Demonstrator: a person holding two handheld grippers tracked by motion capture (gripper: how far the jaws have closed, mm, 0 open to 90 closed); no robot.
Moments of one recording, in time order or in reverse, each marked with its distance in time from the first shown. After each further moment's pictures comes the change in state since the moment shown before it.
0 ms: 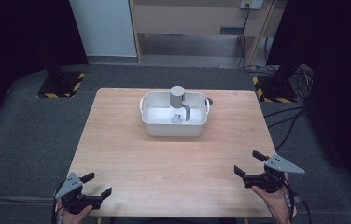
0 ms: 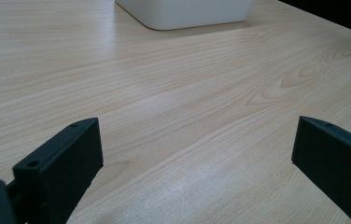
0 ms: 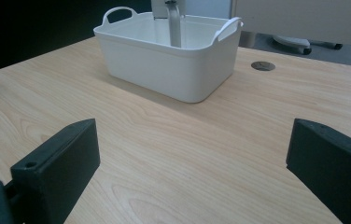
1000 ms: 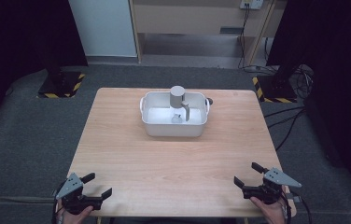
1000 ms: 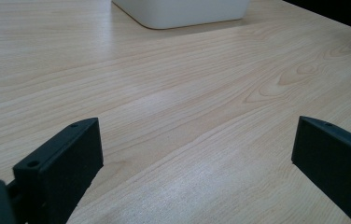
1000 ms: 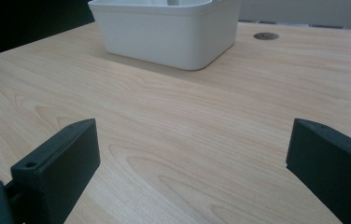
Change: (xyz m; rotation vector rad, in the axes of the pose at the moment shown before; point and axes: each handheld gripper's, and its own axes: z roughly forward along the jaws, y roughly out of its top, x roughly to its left) left arm -0.002 0.000 0.000 0.002 -0.009 0.014; right arm -0.001 -0.050 0.001 0.007 0.007 0.040
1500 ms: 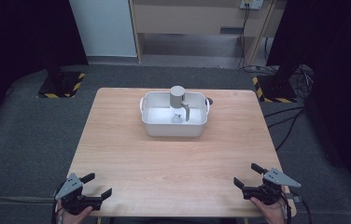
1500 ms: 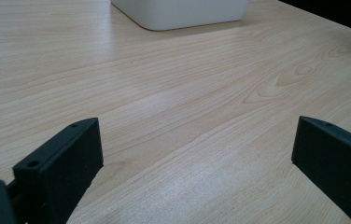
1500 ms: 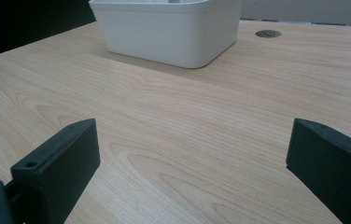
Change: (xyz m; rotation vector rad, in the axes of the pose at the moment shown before) left arm 0.000 0.000 -0.001 -0.004 0.000 0.002; right arm -0.001 -0.002 0.001 0.000 0.006 0.004
